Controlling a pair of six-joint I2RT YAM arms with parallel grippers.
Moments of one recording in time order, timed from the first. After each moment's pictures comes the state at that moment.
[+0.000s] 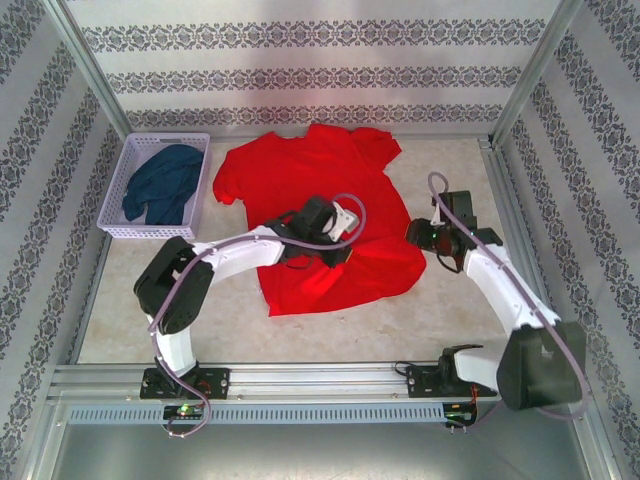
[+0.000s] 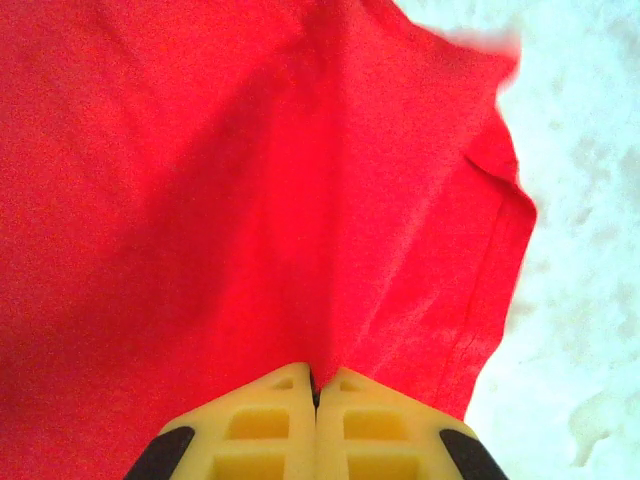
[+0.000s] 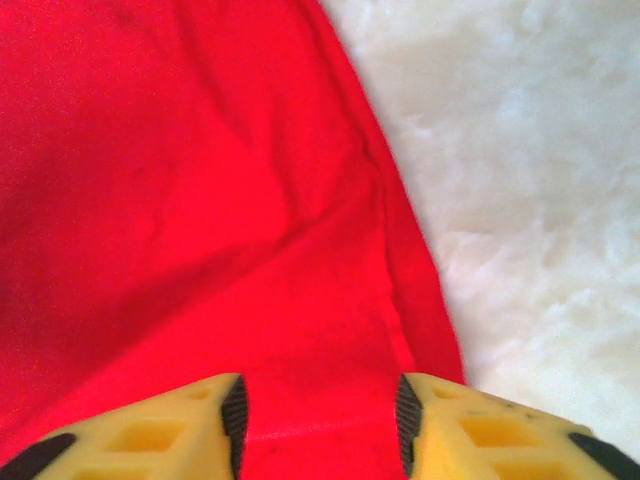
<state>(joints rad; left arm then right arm) -0.72 1.82 1.24 -0.26 0.33 -0.19 0.13 1.18 0.82 -0.54 -0.11 0.39</state>
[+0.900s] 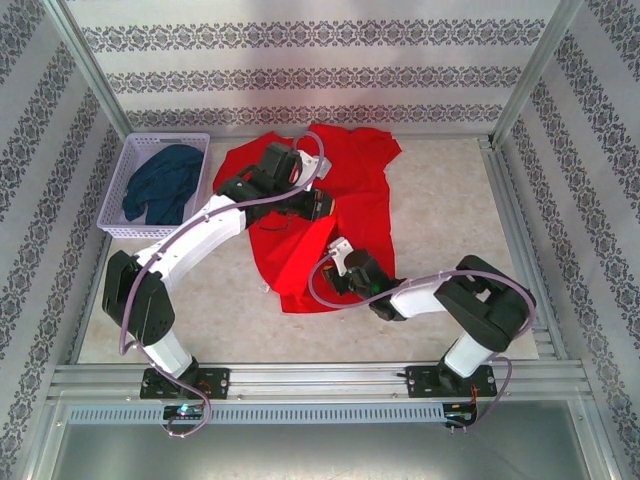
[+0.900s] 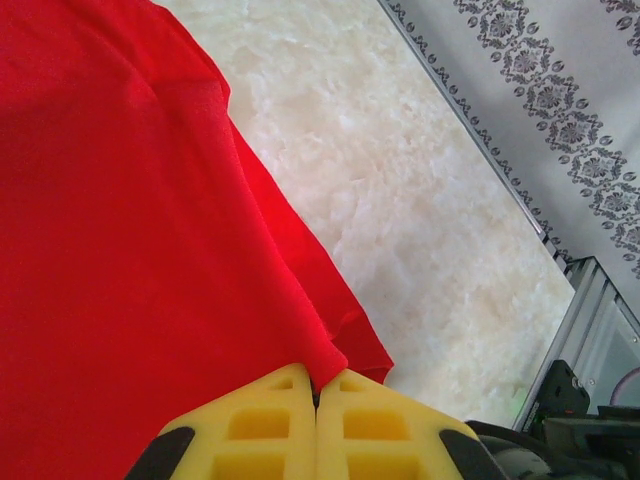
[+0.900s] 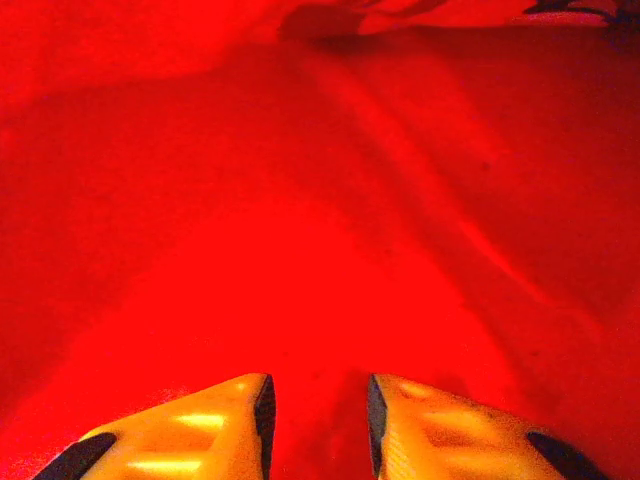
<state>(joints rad) -0.56 1.67 1.50 -0.56 0.45 -0.28 0.79 1.65 0.49 0.57 0.12 0.09</state>
